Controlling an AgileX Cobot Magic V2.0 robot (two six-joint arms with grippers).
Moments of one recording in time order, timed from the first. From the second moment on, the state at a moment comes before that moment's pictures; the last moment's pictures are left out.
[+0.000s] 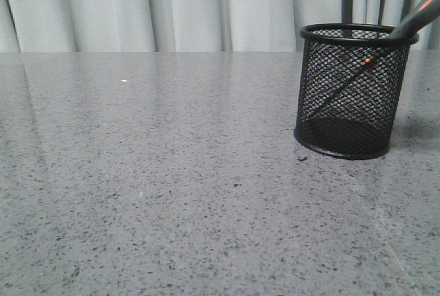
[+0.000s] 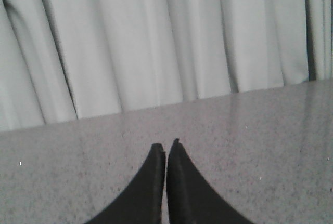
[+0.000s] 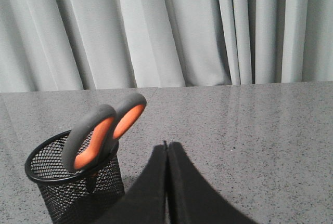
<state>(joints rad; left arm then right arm) -0.20 0.06 -0.17 -0.13 0.13 0.20 0.13 0.18 -0.25 0.43 0.15 -0.34</state>
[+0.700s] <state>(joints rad) -0.17 0.00 0.00 -0.08 0.11 0.07 0.13 0.18 -0.25 0.43 0.15 -0.34</state>
